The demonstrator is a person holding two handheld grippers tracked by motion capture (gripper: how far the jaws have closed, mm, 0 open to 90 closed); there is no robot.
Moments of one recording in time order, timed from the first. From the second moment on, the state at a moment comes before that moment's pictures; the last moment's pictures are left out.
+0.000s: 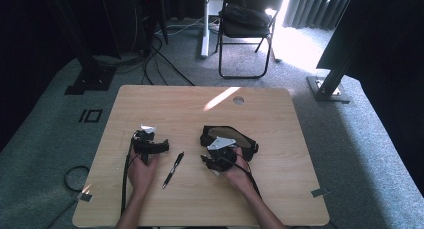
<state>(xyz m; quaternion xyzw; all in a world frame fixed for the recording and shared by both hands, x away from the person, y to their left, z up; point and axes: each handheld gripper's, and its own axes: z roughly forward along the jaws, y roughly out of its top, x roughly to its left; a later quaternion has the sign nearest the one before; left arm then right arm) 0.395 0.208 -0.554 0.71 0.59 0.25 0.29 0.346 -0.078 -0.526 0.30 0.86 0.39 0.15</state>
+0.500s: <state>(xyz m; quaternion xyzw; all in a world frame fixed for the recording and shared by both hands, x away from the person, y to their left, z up) 0.395 0.208 -0.554 0.71 0.59 0.25 0.29 0.348 -0.075 -0.542 0.31 0.87 0.37 0.14</state>
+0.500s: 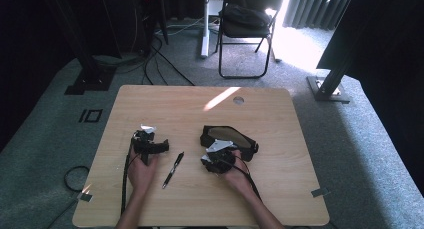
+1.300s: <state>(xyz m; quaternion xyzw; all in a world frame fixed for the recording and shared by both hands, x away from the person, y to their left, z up) 0.395 0.208 -0.554 0.71 0.59 0.25 0.29 0.346 -0.075 -0.548 0.31 0.87 0.35 0.13</state>
